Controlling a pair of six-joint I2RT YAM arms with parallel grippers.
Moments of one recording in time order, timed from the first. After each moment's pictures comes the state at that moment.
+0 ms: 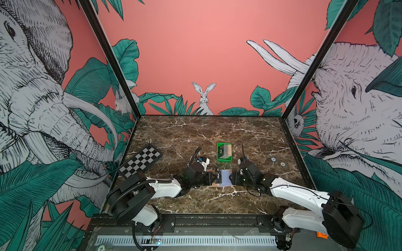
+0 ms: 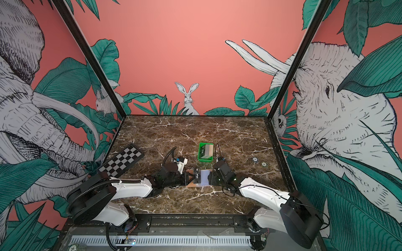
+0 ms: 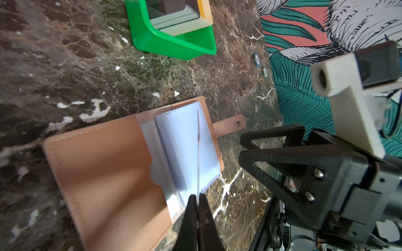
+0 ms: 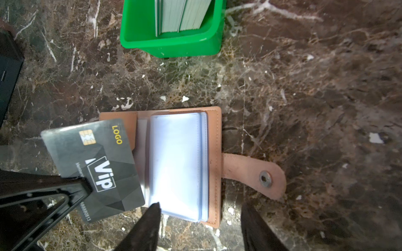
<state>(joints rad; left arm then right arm) -0.91 1.46 0.47 0.44 0.25 -0.87 0.76 1.19 0.53 -0.27 0.02 0.75</state>
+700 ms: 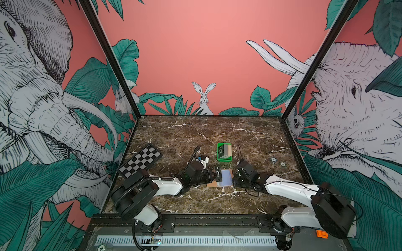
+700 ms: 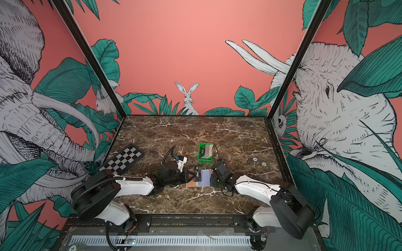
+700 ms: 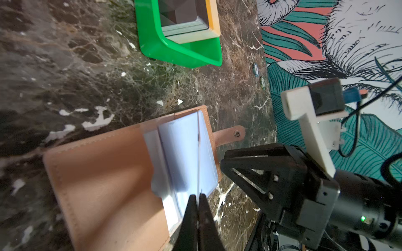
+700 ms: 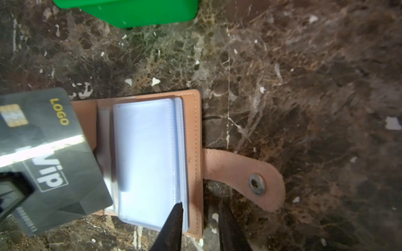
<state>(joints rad) -0.87 1.51 0.47 0.49 0.28 -0.94 0.76 1.30 0.53 -0.27 0.03 0.75</state>
